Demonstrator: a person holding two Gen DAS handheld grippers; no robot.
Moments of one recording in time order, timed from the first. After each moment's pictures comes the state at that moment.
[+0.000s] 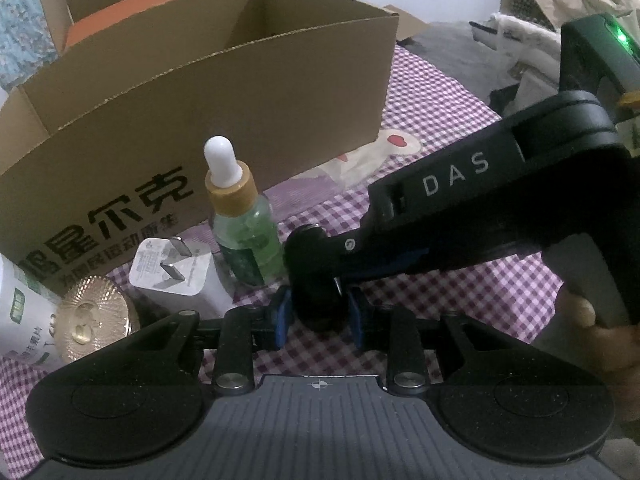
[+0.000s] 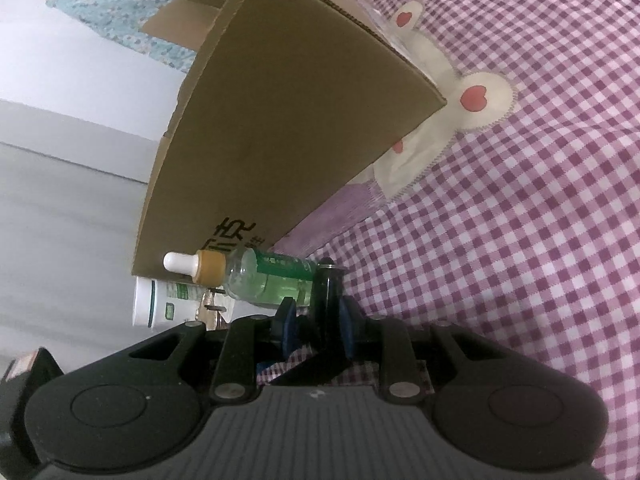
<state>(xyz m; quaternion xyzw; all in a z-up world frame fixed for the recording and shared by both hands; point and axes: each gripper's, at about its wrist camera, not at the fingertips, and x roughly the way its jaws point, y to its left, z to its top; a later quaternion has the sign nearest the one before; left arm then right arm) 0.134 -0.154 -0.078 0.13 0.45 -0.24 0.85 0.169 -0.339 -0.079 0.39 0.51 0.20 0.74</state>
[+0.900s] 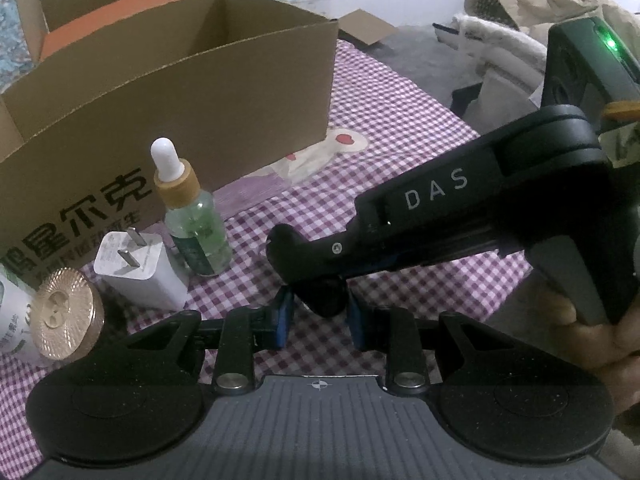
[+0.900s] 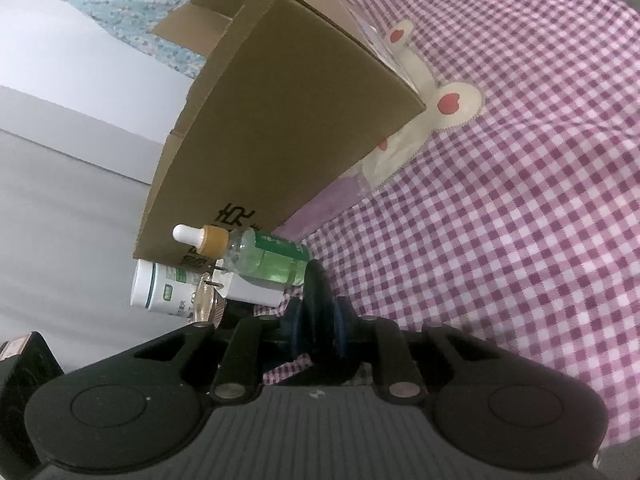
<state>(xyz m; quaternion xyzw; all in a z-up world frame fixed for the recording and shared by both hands) 0.105 -0.157 -0.067 0.12 0.45 -0.28 0.84 0.136 -0.344 -0.068 0.38 0.49 0.19 0.76</state>
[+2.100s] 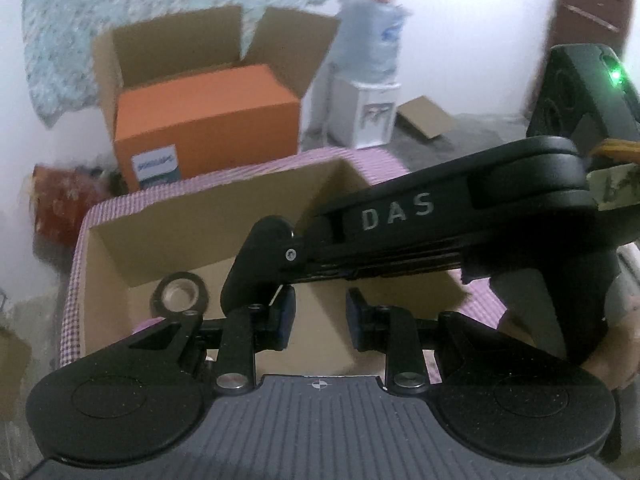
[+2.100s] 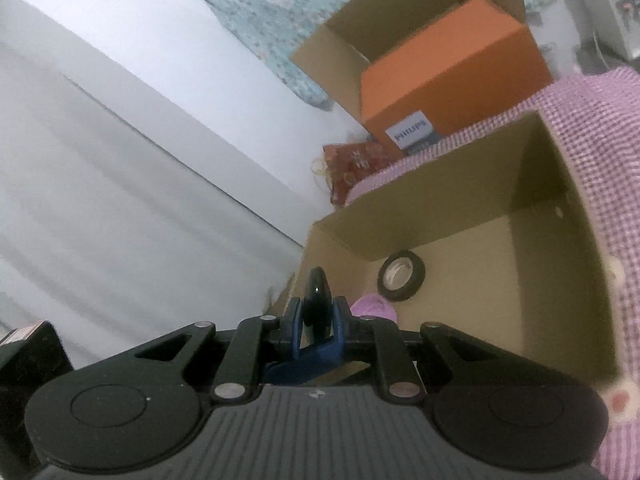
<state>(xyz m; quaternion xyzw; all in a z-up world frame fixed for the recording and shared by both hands) 0.223 -0.125 0.058 0.05 0.39 -0.20 0.90 0.269 -0.300 0.079 0.31 0.42 0.30 0.80</state>
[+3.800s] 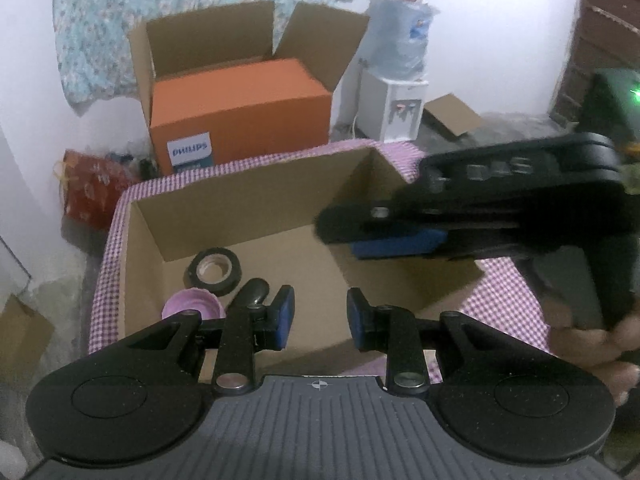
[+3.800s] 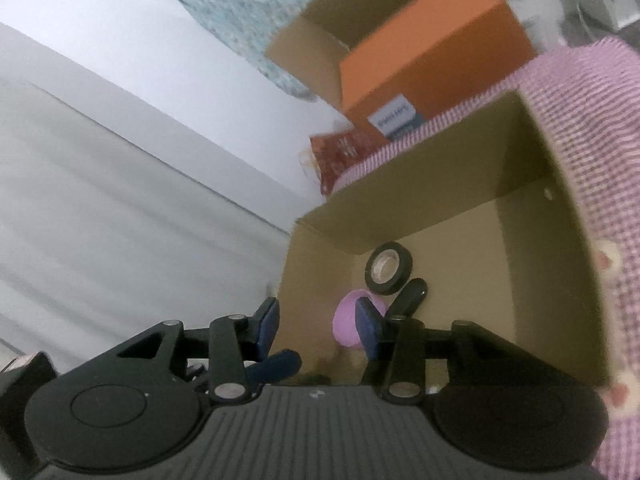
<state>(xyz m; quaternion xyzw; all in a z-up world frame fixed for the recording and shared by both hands) 0.185 -0.111 0.066 0.06 0.39 -0.17 0.91 0.254 -0.319 0.075 0.34 0.42 0.29 0.79</state>
